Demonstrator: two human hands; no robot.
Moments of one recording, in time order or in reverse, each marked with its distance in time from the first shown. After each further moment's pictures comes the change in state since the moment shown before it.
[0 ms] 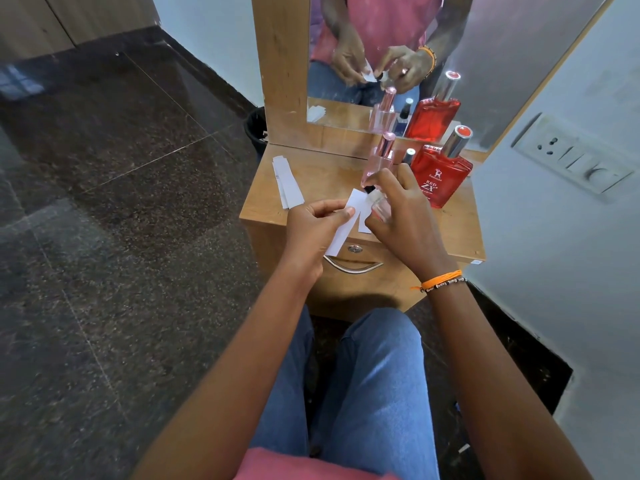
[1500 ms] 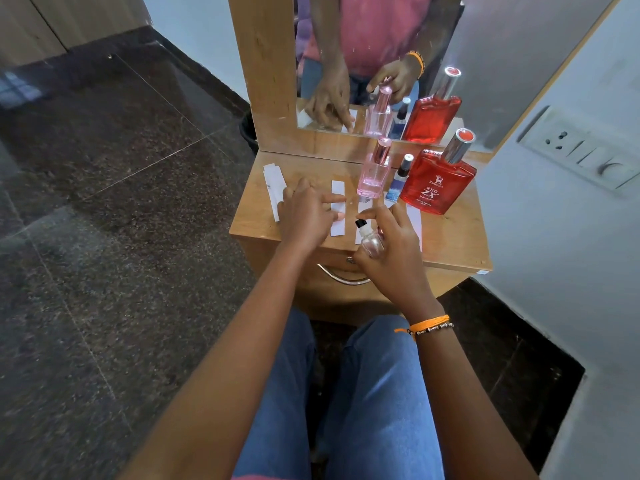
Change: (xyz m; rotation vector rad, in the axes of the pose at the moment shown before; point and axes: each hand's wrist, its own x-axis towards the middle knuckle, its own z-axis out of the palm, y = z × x) left_hand 0.075 -0.006 0.009 1.031 -0.015 0.289; right_hand -0.025 0.002 0.026 0.243 0.020 0.195
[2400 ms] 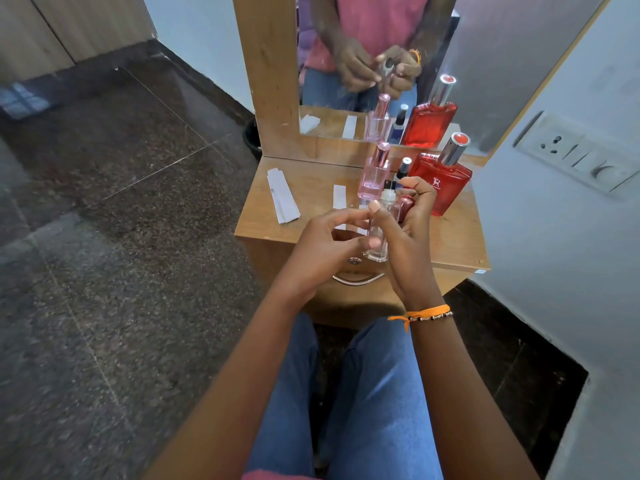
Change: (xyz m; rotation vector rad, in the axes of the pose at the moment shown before) left_hand -0.072 0.016 -0.026 -0.816 -0.260 0.103; right_hand 0.008 -0.025 -0.013 0.810 0.156 0.193
